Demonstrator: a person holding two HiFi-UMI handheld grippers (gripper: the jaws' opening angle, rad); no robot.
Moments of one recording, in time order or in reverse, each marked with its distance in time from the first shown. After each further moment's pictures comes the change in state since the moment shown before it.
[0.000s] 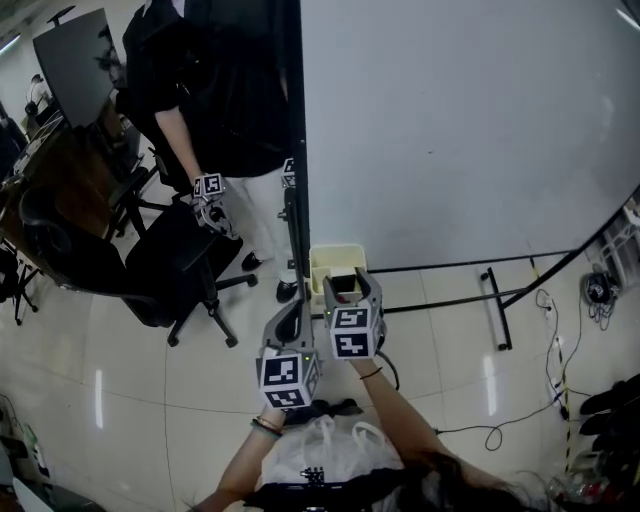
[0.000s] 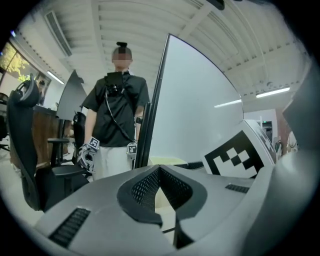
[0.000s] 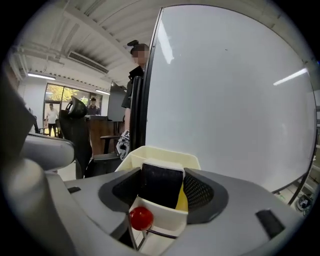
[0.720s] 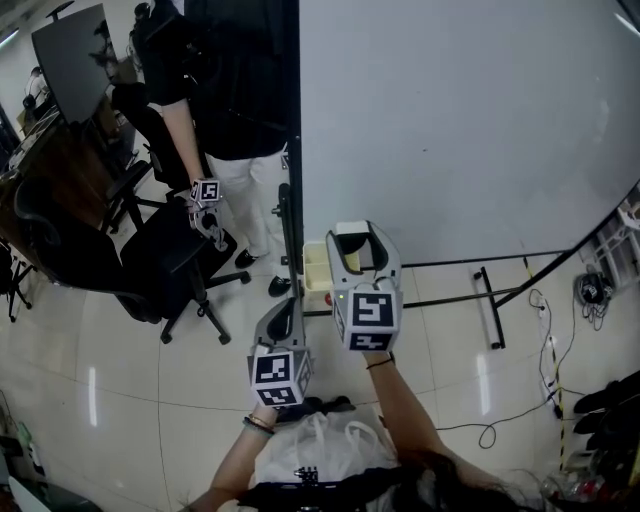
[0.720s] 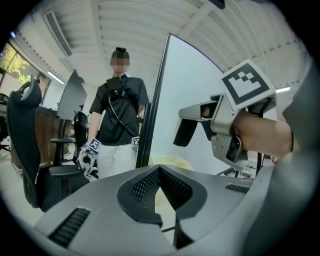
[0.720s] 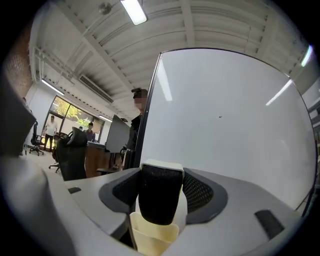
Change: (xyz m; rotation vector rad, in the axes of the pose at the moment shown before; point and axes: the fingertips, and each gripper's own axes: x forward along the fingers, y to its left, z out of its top) left arm -0.007 0.001 -0.004 -0.001 0.013 0.007; right arm -0.059 -0.029 0.140 -0.033 -0.382 -0.035
